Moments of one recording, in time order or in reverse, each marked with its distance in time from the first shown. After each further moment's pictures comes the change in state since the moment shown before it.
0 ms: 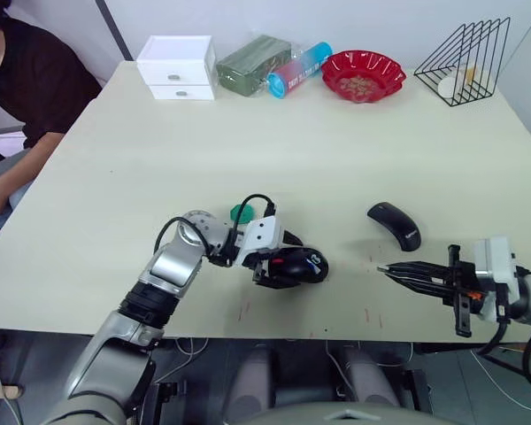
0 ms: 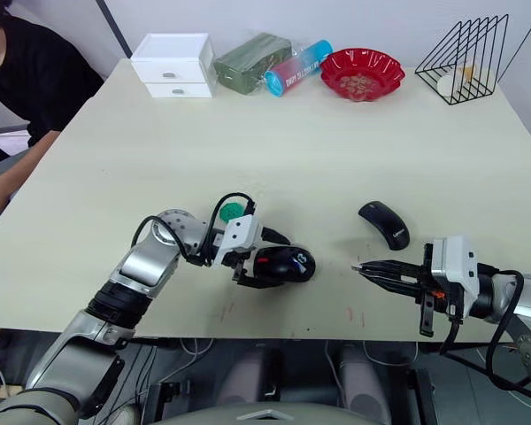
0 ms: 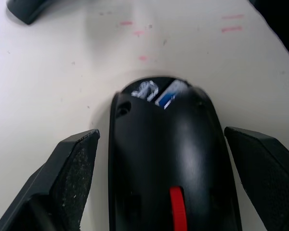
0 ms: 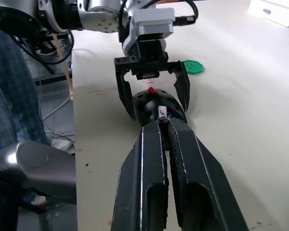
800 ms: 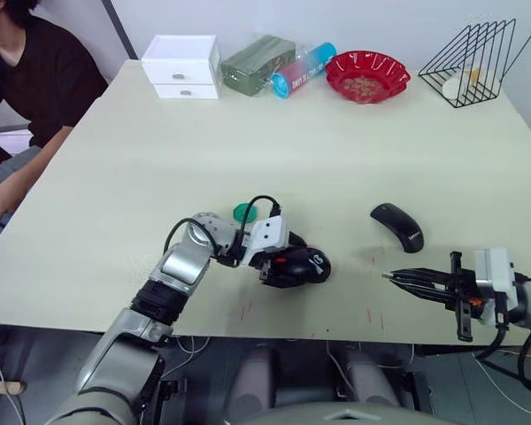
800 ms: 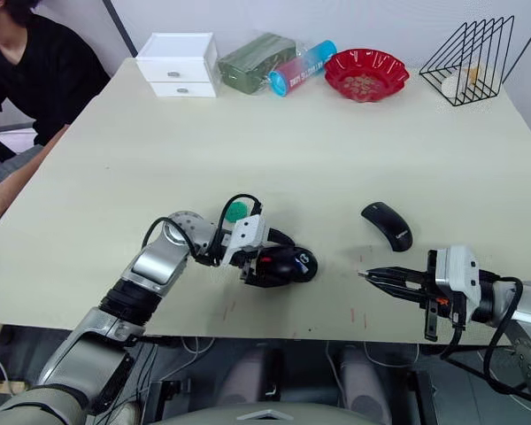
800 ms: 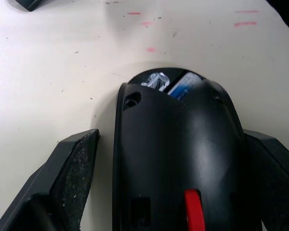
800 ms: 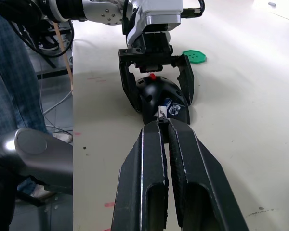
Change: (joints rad) left arm -0.020 -0.048 -0.017 0.065 0.017 0.001 0.018; right arm 0.019 0.036 0.017 0.086 -0.069 -0.097 0.065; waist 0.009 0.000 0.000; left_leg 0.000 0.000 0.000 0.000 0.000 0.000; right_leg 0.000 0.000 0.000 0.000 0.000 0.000
